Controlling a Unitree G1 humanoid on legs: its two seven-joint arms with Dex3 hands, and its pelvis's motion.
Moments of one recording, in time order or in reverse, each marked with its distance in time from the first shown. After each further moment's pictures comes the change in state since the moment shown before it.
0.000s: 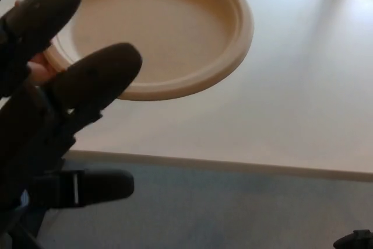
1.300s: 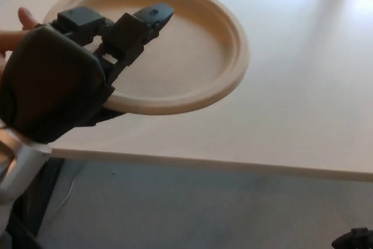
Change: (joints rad) left_arm -0.258 0.097 -0.275 0.293 0.536 0.355 0.015; right_arm -0.015 -0.004 0.007 -0.001 -0.023 0.001 0.010
